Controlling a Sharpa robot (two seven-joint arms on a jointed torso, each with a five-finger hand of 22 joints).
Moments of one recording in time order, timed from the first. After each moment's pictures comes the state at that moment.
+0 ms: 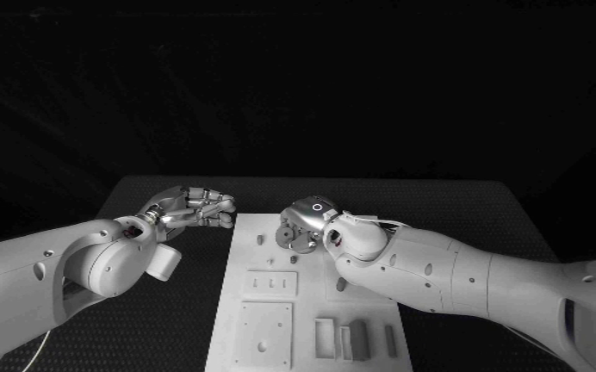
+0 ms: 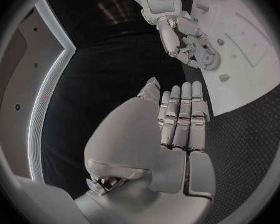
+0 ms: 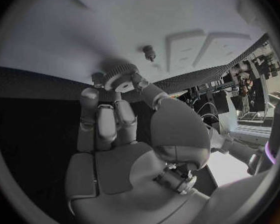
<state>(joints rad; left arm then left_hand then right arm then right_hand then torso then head) 1.40 -0.89 -0.24 1.45 -0.08 -0.13 0.23 1.61 -0.03 0.07 0.29 0.05 0.79 0.19 0.38 0.37 1.06 0.16 0.12 0.11 0.93 0.12 0.36 0.62 0.03 0.94 0.03 0.14 0.66 1.16 -0.44 -0.07 1.14 -1.84 -0.40 -0.17 1.05 -0.10 0.63 -0.27 0.05 0.93 0.12 0.30 0.48 1.32 0.01 1.23 1.20 1.30 -0.10 1.52 1.10 0.22 1.16 -0.04 0.95 1.31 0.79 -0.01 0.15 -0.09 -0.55</state>
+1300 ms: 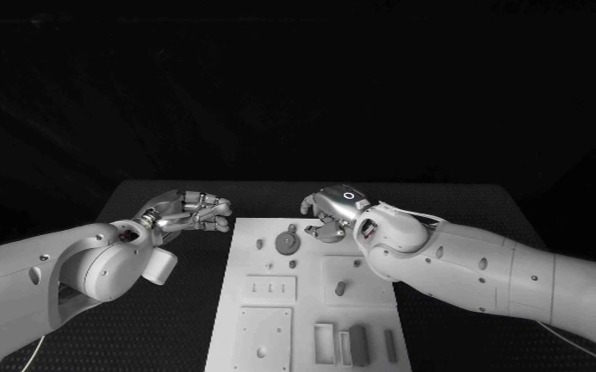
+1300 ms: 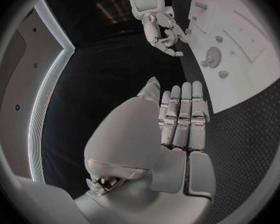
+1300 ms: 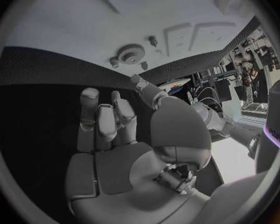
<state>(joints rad) 1.40 -0.90 -0.24 1.44 -0.08 -0.13 0.23 1.61 -0.03 0.07 0.29 0.05 0.79 0.19 0.38 0.37 1.06 0.16 0.12 0.11 0.93 0.12 0.36 0.63 0.03 0.94 0.03 0.14 0.66 1.19 -0.65 -0.02 1.35 -1.75 -0.43 -0.17 1.05 -0.17 0.65 -0.22 0.05 0.86 0.15 0.25 0.48 1.31 0.03 1.20 1.17 1.28 -0.08 1.52 1.07 0.22 1.16 -0.04 0.95 1.31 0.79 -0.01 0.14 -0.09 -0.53</state>
